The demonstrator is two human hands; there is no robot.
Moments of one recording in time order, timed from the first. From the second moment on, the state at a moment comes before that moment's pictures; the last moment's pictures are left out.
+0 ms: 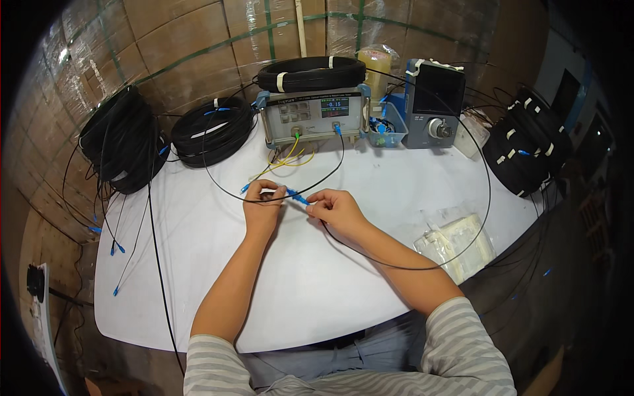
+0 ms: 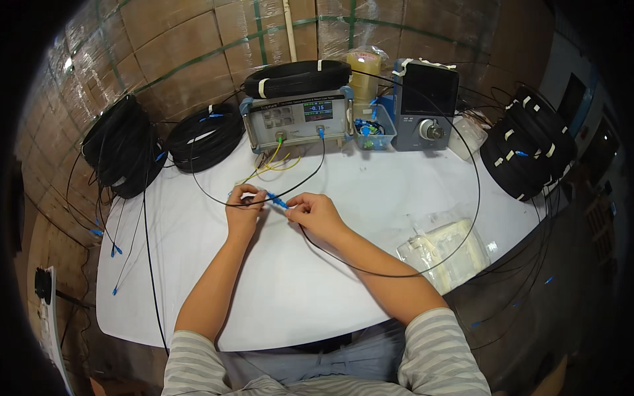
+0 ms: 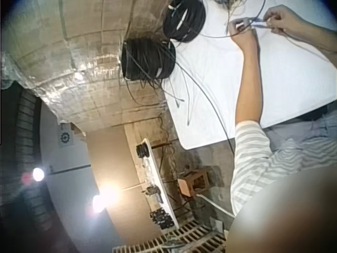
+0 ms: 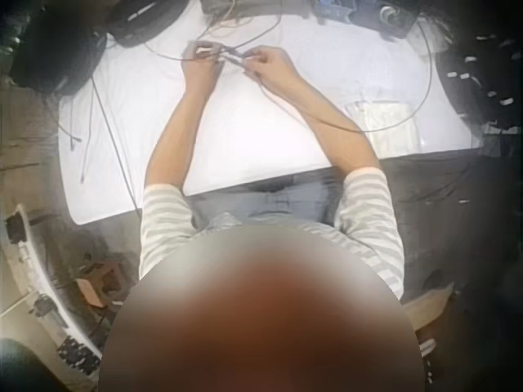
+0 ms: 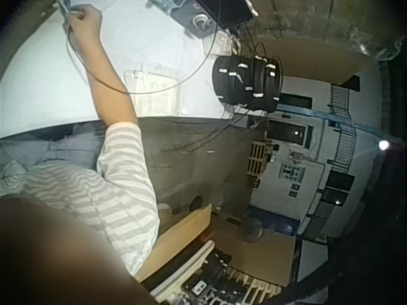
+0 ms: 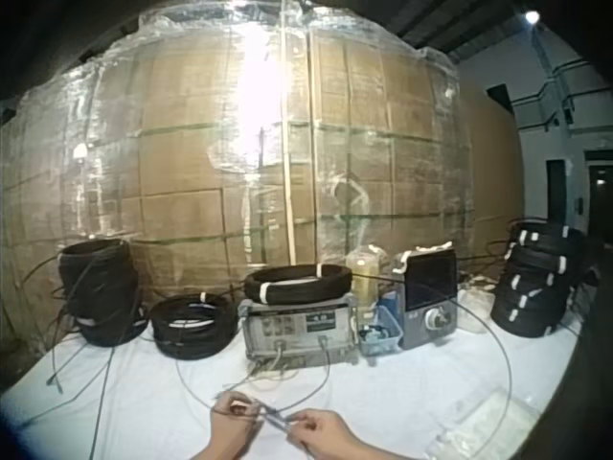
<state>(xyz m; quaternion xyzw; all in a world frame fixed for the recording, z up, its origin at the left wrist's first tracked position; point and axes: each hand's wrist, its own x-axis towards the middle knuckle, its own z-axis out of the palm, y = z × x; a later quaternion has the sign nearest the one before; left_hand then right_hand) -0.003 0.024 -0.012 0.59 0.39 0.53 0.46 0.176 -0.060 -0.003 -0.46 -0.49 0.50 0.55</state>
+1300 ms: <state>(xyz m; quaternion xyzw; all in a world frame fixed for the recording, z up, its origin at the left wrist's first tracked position) -0.013 0.022 0.008 0.50 0.28 0.34 0.74 0.167 -0.069 0.000 -0.44 -0.58 0.45 0.51</state>
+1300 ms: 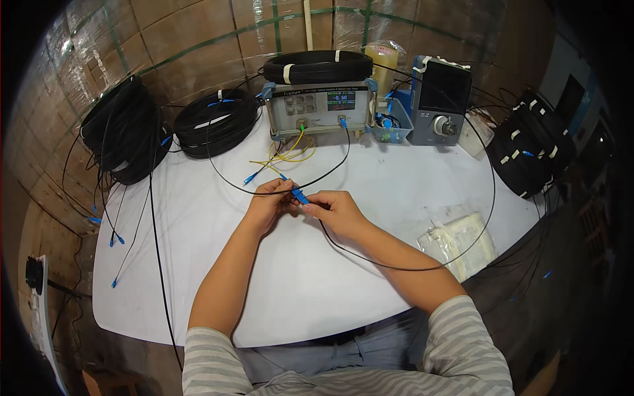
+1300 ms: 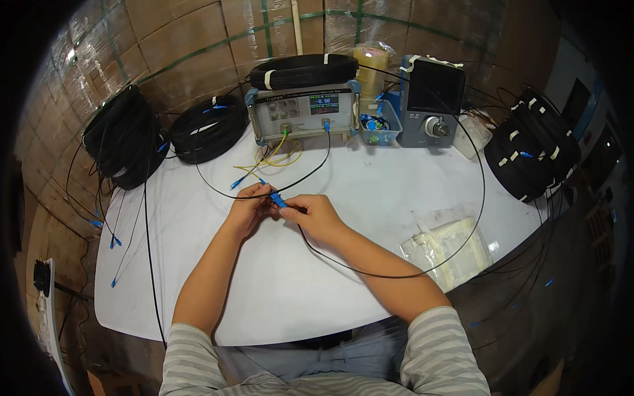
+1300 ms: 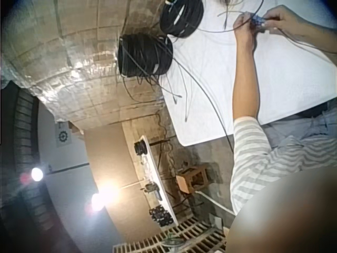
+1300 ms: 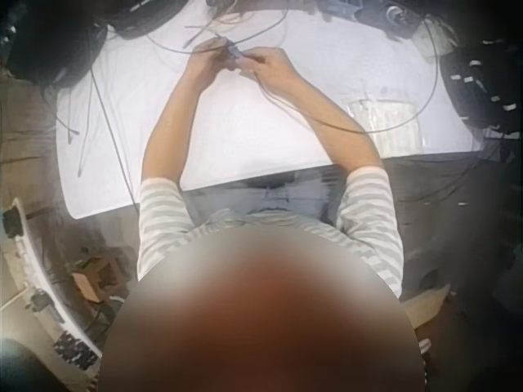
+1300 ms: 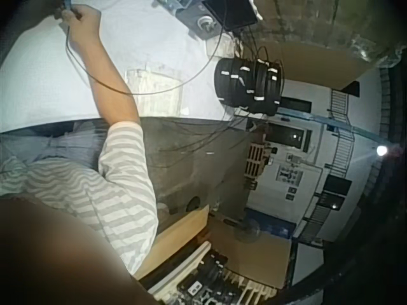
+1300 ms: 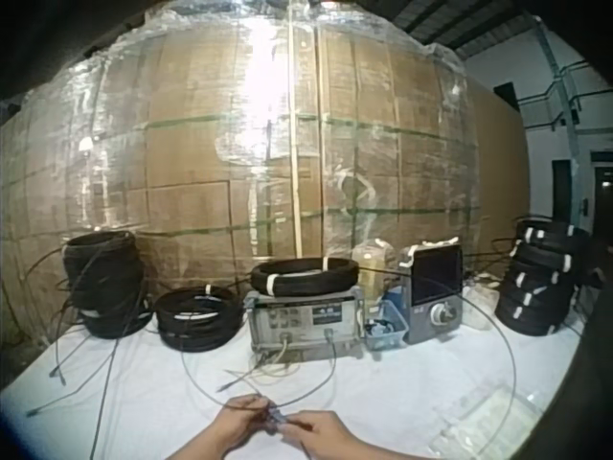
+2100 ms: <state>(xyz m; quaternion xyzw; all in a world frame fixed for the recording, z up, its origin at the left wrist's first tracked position) -0.008 0.017 -0.002 0.60 0.26 0.36 0.66 0.170 -0.061 -0.002 -0.51 -0.58 0.41 0.48</state>
